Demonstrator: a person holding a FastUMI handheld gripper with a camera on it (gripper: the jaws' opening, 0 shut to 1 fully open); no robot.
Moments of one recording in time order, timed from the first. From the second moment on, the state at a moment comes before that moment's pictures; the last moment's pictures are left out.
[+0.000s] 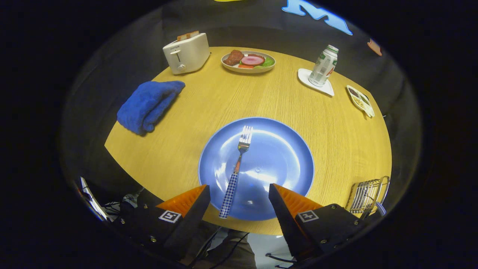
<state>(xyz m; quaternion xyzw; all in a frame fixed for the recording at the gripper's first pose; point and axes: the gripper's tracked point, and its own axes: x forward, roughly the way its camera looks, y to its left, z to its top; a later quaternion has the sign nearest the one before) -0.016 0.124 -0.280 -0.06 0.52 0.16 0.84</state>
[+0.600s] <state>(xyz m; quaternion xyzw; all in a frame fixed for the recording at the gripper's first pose) -0.013 0.128 -0.319 -0.06 0.58 0.15 0.80</state>
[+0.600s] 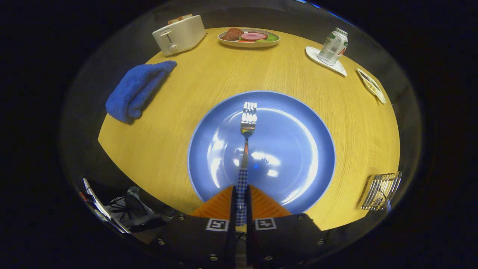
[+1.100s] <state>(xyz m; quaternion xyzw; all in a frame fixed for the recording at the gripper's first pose) -0.021 0.111 -0.312 -0.10 0.61 0.20 0.76</state>
